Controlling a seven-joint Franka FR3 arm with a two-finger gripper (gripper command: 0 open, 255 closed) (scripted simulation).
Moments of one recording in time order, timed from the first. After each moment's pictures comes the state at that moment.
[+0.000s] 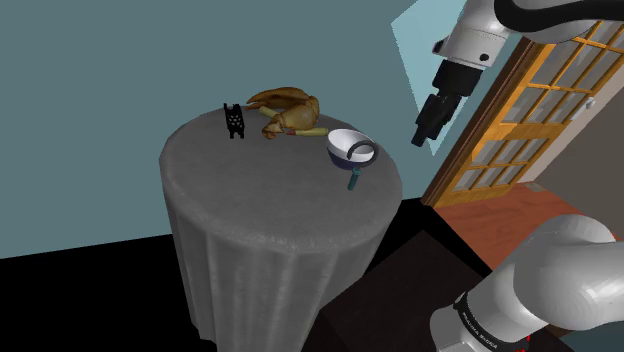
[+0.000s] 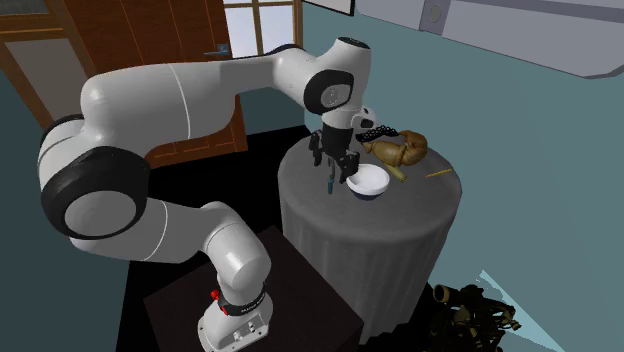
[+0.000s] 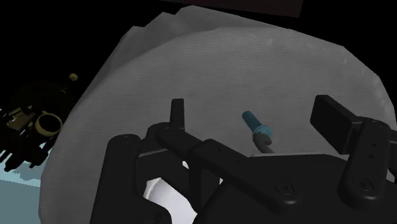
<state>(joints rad) -0.01 -0.75 -0.06 -2.43 0.06 1.63 -0.17</state>
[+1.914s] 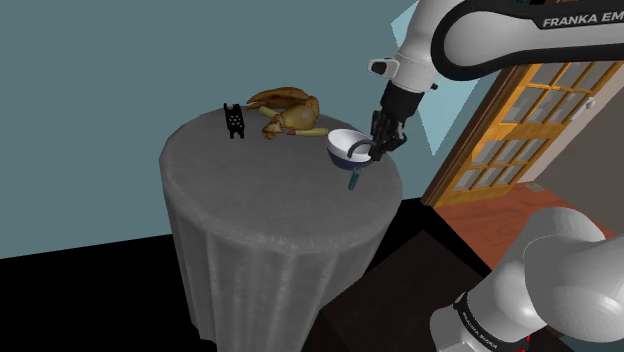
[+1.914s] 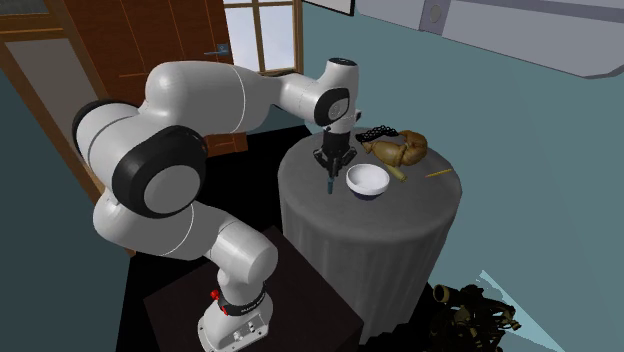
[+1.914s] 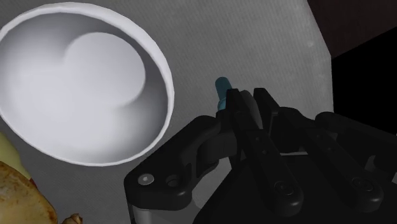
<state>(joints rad) 0.27 -0.57 -0.14 -2.48 -0.03 1.94 -0.89</state>
